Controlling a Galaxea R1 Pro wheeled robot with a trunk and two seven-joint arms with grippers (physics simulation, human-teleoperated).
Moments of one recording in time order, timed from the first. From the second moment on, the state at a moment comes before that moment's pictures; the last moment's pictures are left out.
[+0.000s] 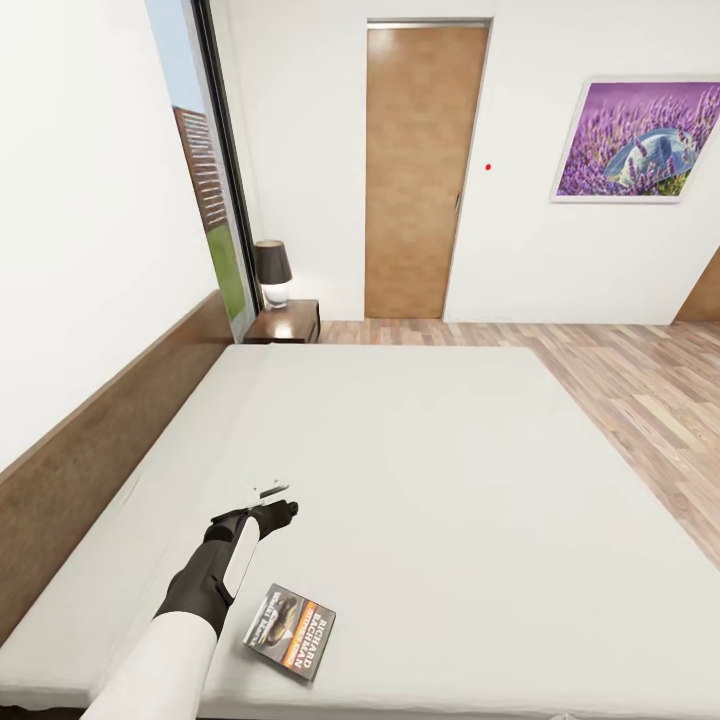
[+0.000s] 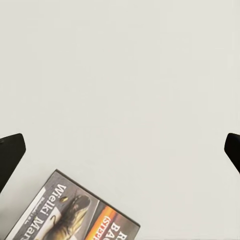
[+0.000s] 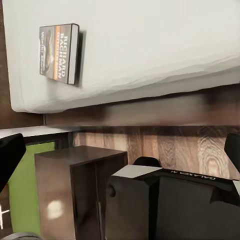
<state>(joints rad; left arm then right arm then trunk) -0.65 -0.15 0.17 -0.83 0.15 0.54 0.13 -0.43 -0.27 -0.19 0.07 -0.18 0.00 1.08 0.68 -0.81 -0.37</state>
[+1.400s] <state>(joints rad) -0.65 -0.15 0.17 -0.83 0.15 0.62 0.14 -0.43 -0.27 -0.19 0.07 -0.18 0.00 1.08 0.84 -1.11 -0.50</state>
